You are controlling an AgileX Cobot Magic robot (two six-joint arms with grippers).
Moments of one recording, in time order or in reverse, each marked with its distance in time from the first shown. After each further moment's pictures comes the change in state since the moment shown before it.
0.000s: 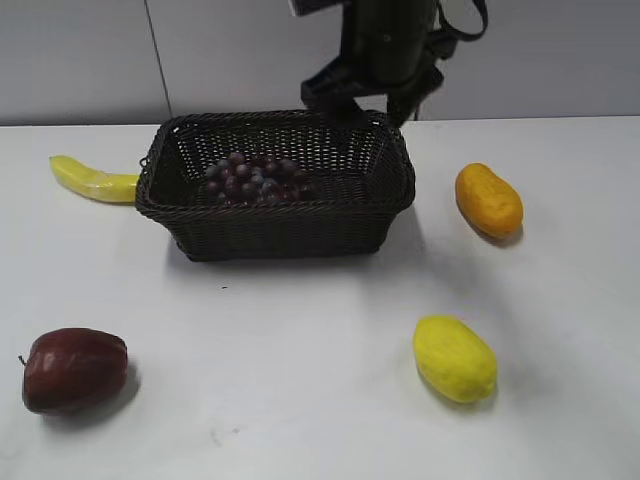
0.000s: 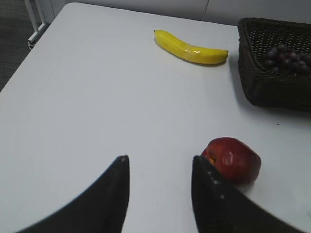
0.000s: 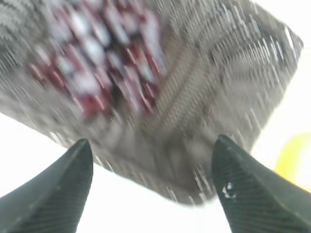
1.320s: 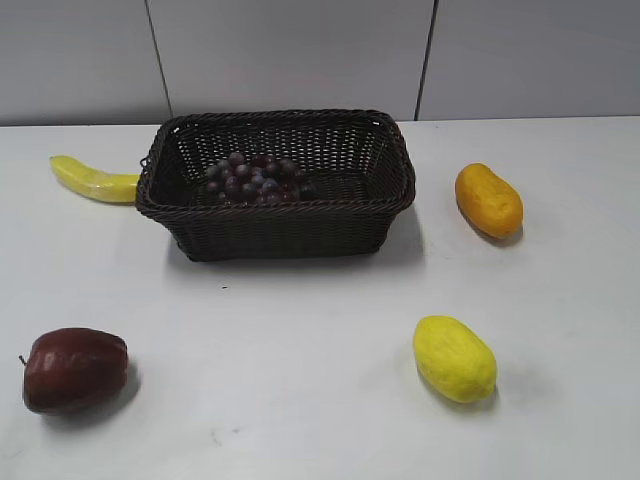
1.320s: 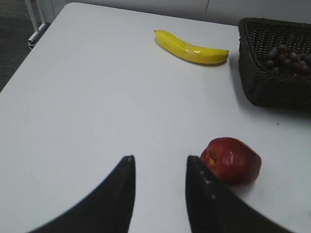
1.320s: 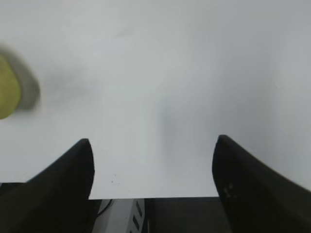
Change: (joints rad) left arm 0.000 0.000 0.000 0.000 0.000 0.000; right arm -0.549 -0.962 1.266 0.153 -0.249 -0.031
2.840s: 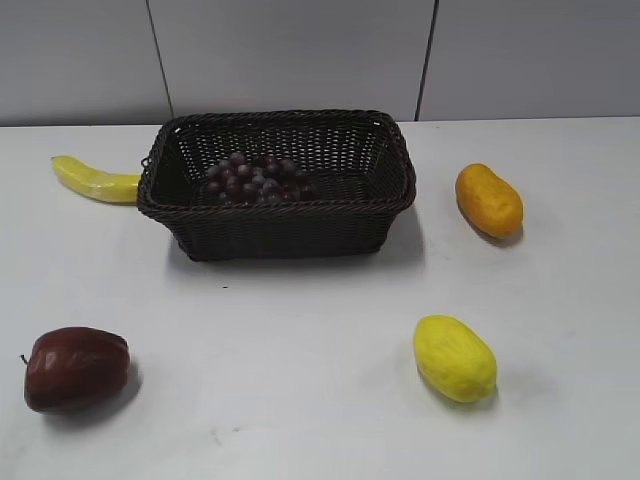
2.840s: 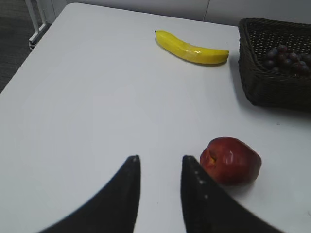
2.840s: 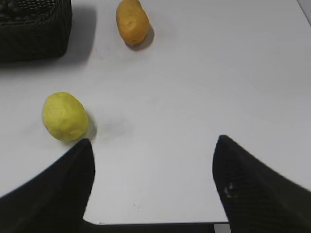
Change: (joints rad) left arm 0.000 0.000 0.000 0.000 0.000 0.000; right arm 0.000 -1.147 0.216 0.017 0.093 -0.001
